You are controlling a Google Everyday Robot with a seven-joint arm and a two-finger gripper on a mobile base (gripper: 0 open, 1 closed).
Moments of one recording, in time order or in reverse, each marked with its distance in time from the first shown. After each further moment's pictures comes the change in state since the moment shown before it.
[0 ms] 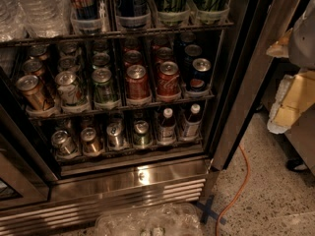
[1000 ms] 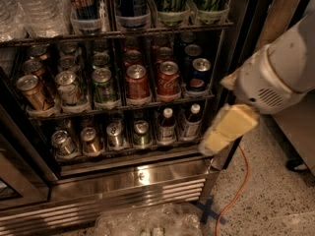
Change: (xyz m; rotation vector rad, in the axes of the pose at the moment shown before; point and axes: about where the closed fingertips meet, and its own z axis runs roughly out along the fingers) arm -0.080 0.052 0.056 -0.090 -0.269 0.165
